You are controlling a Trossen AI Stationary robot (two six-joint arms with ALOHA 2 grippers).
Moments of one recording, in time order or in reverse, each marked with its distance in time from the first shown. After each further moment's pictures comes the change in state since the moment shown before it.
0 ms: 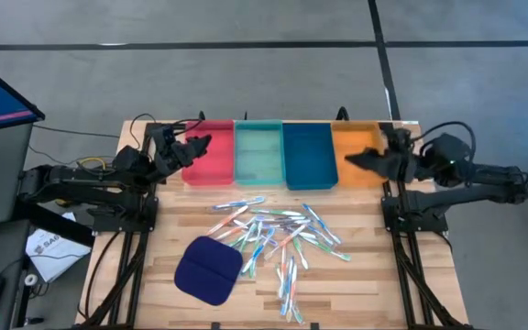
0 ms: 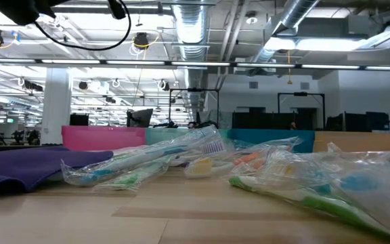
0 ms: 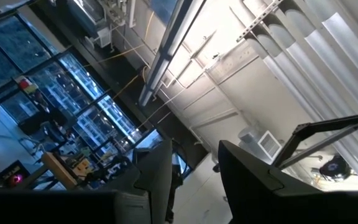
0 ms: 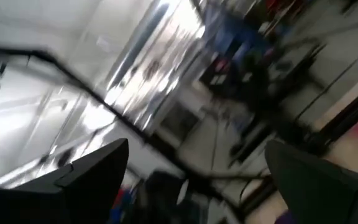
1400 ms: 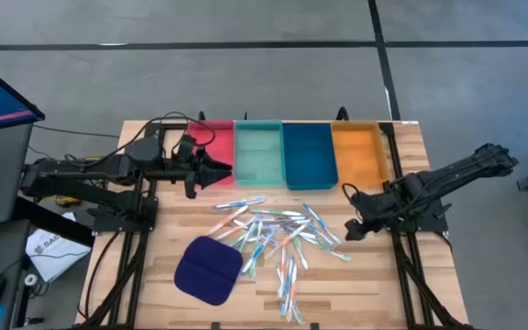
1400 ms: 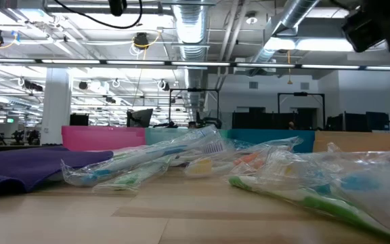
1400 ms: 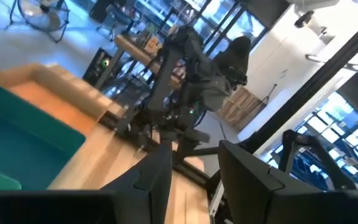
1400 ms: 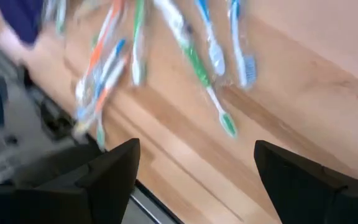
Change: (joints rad) left arm -0.101 0.020 0.361 -0.982 0.117 0.268; right arm 0.351 0.353 0.002 -0.934 -0.052 0.549
